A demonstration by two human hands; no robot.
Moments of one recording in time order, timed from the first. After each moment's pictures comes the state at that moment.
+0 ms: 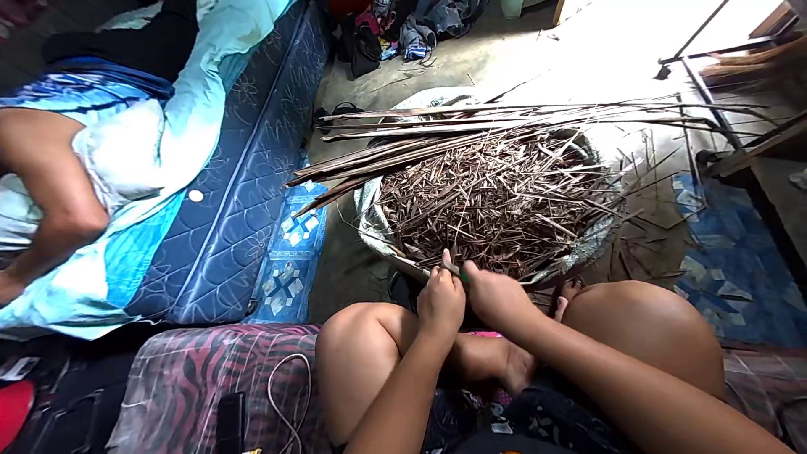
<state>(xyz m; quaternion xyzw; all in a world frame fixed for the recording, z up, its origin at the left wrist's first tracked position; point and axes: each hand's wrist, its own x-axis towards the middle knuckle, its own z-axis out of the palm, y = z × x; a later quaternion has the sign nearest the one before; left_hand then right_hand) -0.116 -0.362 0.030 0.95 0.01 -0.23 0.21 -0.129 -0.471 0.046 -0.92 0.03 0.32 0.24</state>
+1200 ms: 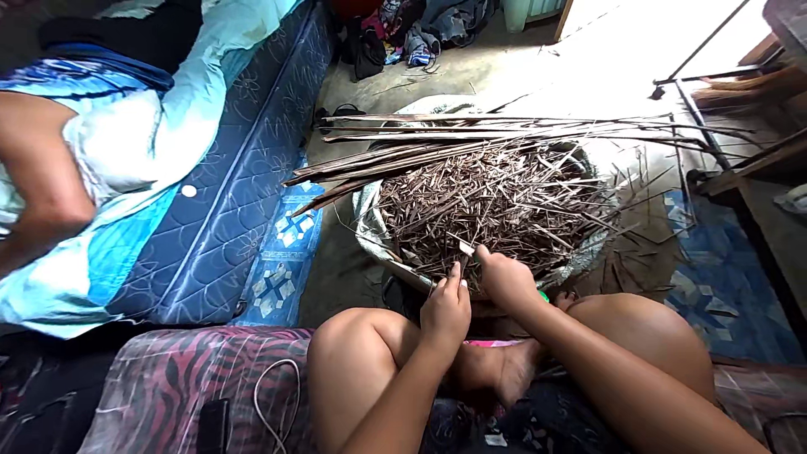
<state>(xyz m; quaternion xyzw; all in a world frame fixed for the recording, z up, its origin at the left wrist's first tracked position) -0.125 -0.359 0.022 0.93 -0.03 -0.23 0.27 -0.101 -0.491 0.034 -0.94 0.10 0.29 0.18</state>
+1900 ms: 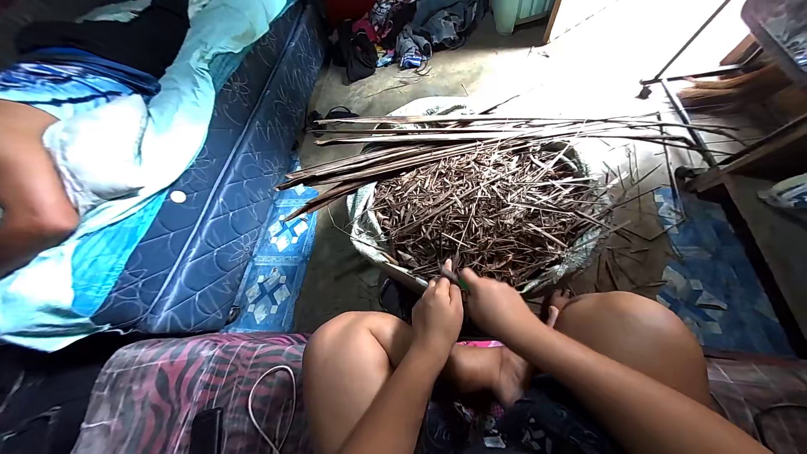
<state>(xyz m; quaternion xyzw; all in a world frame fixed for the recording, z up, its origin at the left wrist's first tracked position) -0.122 -0.357 0.032 0.94 -0.03 -0.21 0.26 -0.126 -0.479 0.050 -0.91 0.05 0.32 0.27</state>
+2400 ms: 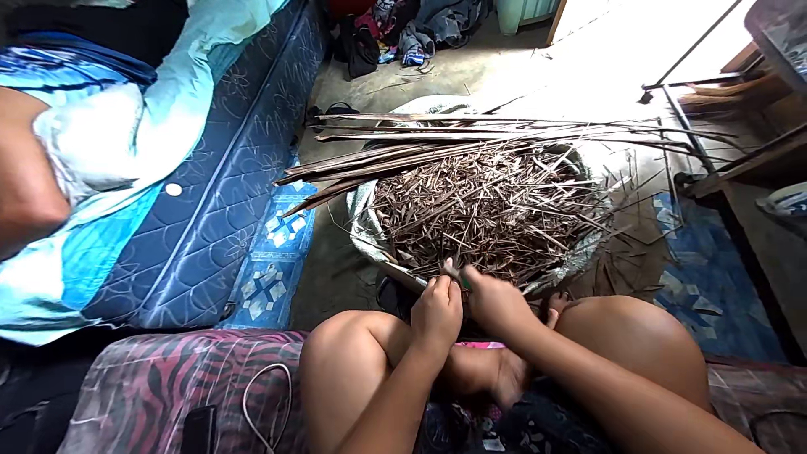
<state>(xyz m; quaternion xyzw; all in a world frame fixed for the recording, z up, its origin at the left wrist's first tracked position) -0.121 -0.352 0.031 0.93 -0.03 -0.19 0.31 -0.127 -0.478 0.047 -0.92 0.05 0.29 0.27</state>
